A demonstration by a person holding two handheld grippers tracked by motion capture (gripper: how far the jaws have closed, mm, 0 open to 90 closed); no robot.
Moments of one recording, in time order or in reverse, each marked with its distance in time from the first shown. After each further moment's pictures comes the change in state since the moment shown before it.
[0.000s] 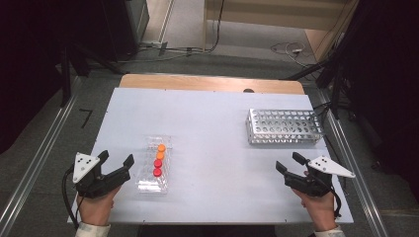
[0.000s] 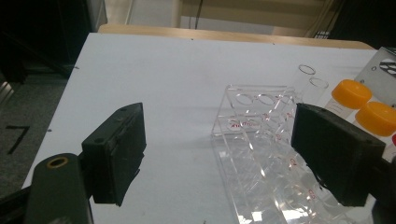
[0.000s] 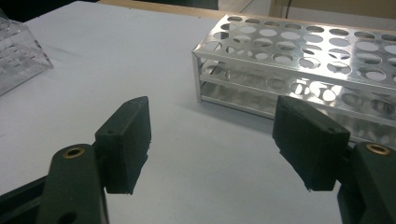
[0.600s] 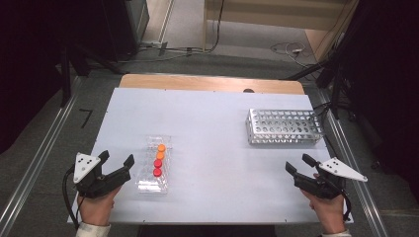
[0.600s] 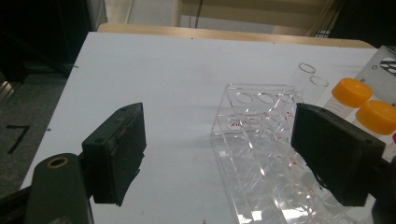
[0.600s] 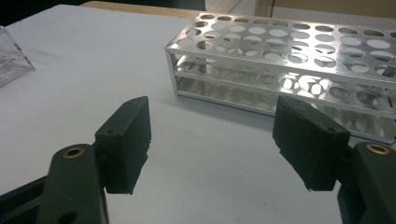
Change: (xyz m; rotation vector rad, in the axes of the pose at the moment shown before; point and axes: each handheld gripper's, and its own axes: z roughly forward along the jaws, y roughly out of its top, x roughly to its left) left arm -0.001 -0.001 0.001 0.004 0.000 0.003; right arm -0.017 -0.007 -0.014 -0.009 -0.044 0.028
